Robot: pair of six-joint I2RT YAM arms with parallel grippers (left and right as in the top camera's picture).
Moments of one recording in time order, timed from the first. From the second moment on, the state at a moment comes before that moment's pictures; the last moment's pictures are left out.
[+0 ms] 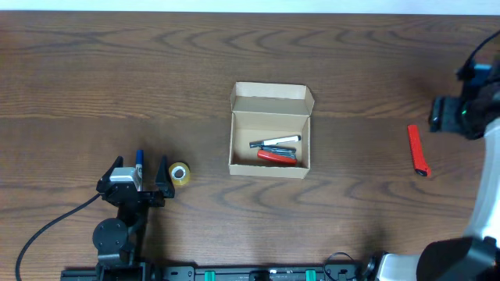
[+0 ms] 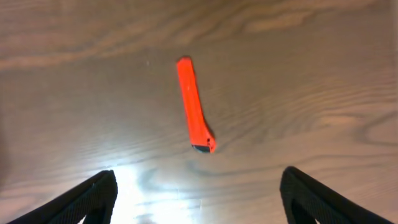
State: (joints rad) left arm 0.04 0.01 0.02 -0.10 0.10 -0.12; right arm -0.40 1.55 1.51 -1.19 0.07 -0.24
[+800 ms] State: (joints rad) left arm 0.04 0.01 0.02 -0.10 0.10 -0.12; right arm -0.43 1.88 1.40 -1.08 0.11 -0.33
